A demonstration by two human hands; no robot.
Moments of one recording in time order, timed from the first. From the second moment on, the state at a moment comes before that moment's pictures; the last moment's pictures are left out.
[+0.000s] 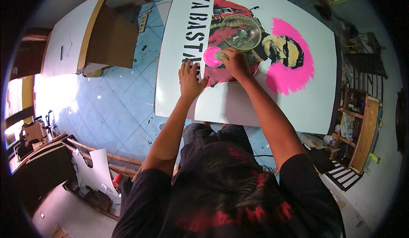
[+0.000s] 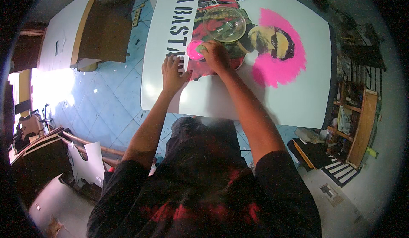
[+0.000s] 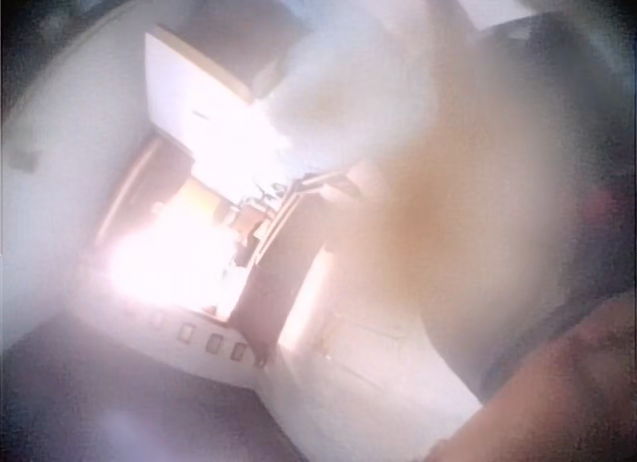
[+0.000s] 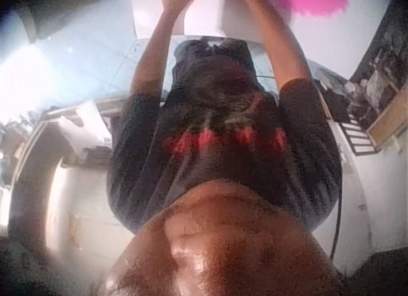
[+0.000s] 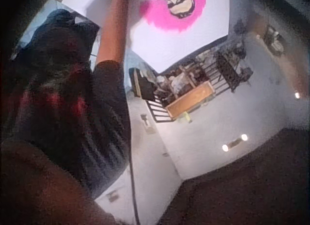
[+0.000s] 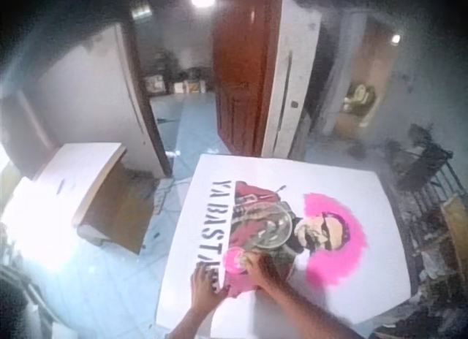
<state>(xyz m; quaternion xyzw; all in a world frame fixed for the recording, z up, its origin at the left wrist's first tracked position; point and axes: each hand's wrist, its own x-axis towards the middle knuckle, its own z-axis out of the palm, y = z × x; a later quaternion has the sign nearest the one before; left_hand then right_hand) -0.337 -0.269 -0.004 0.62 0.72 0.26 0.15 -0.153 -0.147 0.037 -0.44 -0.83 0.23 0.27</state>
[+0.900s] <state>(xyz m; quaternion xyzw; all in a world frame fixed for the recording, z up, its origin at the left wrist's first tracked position) -0.382 -0.413 0.029 0.60 0.74 0.22 0.21 -0.141 -0.128 -0.021 -0.56 -0.41 0.65 0.32</state>
